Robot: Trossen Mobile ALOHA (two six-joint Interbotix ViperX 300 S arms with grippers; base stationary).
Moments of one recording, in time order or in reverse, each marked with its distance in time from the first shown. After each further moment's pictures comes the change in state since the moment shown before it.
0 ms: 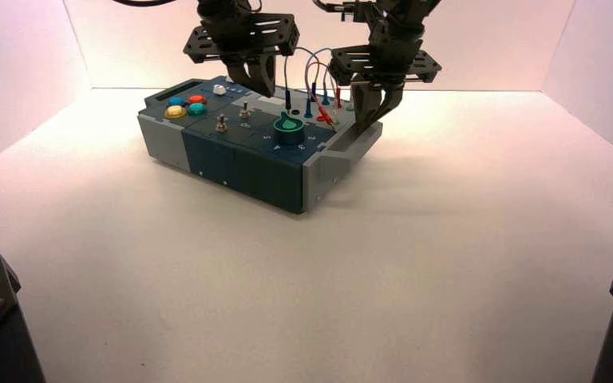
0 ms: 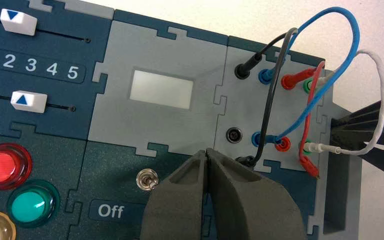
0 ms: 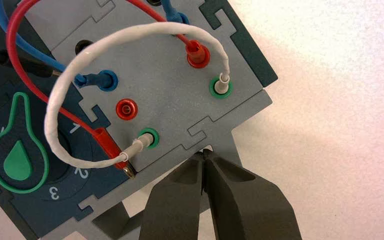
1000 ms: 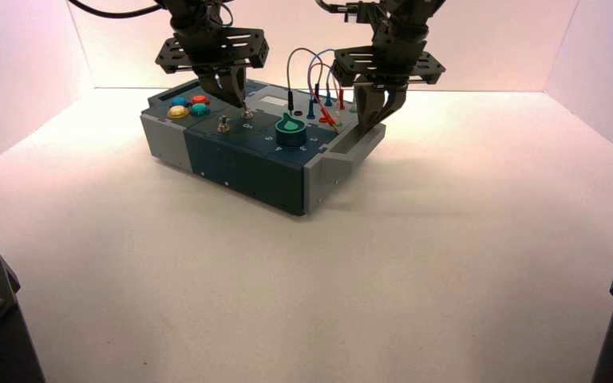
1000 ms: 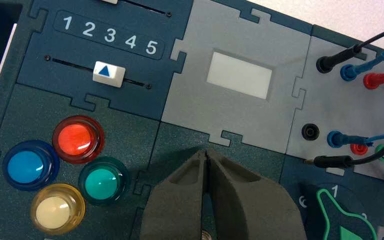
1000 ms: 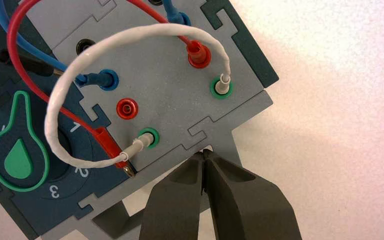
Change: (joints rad) left arm 0.075 0.023 0.028 0.012 -0.002 0.006; right arm -0.002 -0.012 0.020 0.008 -0.003 0.002
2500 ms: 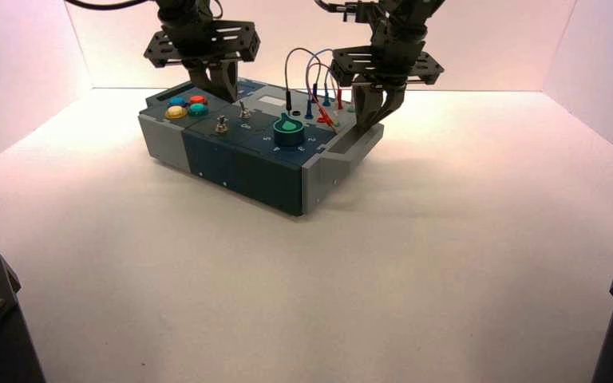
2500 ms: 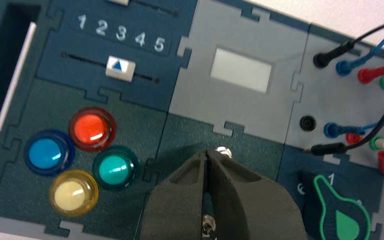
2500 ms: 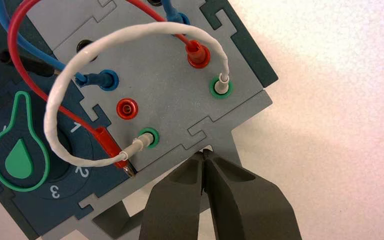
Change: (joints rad) left arm 0.037 -0.052 0.041 0.021 0.014 0.002; right arm 0.003 -0.002 0.002 0.005 -0.009 0.000
